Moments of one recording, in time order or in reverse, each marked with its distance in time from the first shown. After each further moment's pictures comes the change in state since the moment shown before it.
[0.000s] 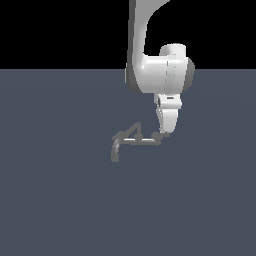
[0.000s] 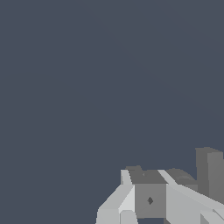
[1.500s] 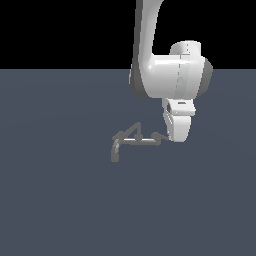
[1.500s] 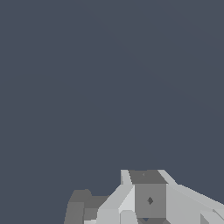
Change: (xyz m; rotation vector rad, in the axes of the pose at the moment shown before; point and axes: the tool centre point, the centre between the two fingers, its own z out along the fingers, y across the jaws) arm 0.022 0.051 0.000 0.019 0.004 0.010
